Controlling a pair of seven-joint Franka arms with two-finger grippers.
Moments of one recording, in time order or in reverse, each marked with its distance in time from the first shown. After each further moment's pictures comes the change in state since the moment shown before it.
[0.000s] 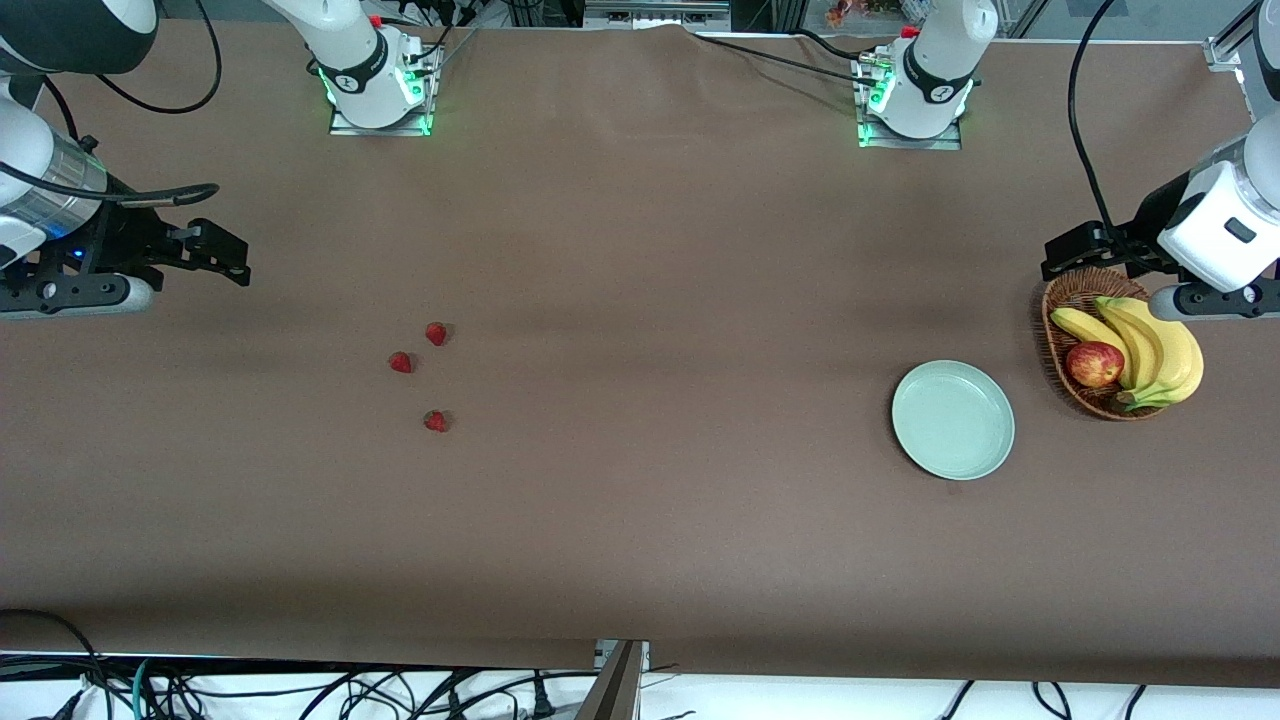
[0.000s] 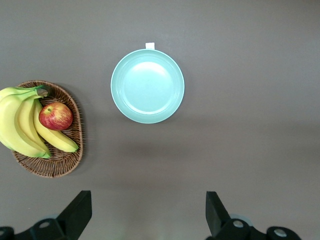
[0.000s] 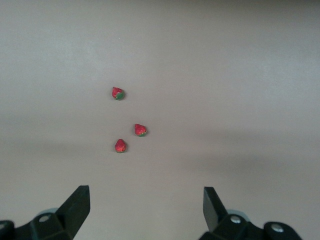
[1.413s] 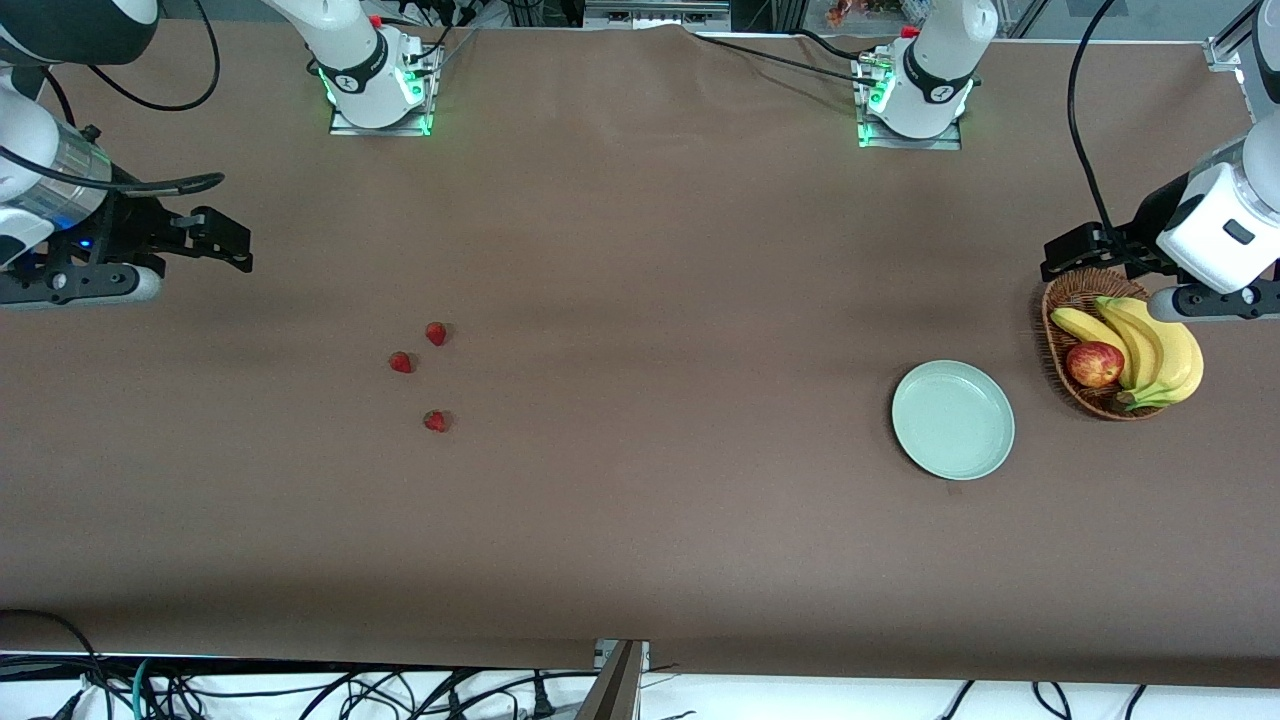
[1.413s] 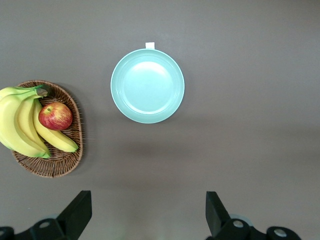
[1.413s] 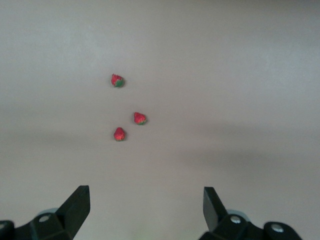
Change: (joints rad) left arm 0.000 0.002 0.000 0.000 0.000 0.000 0.000; right arm 0.003 -0.006 0.010 -0.009 -0.007 -0.053 -0.008
